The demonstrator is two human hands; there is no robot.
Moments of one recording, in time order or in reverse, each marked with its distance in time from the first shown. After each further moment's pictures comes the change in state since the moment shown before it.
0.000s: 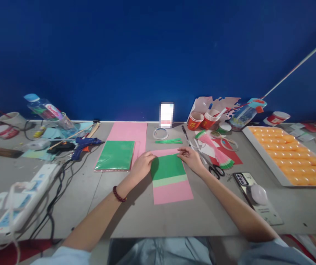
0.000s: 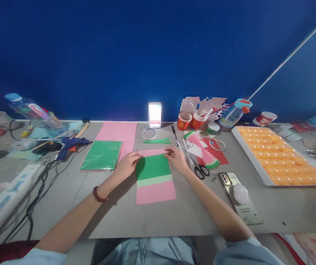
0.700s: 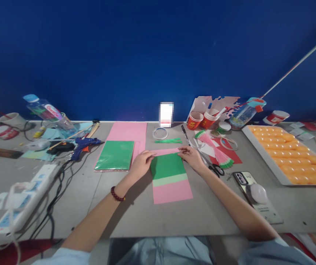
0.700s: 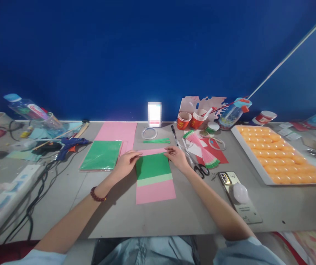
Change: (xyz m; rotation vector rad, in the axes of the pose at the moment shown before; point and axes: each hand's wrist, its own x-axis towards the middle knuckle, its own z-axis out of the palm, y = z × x) left_hand 0.001 0.000 -0.002 -0.187 0.119 -0.020; right_hand 0.002 -0.001 -0.001 0.161 0.004 0.113
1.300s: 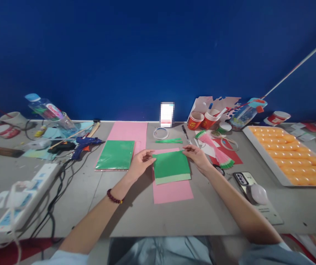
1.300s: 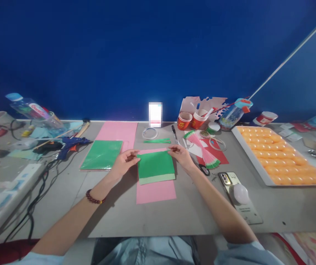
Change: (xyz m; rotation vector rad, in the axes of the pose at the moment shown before) left_hand -0.005 0.009 -0.003 -0.649 0.100 -0.349; right_hand -0.004 -0.013 -0.013 0.135 0.017 0.022
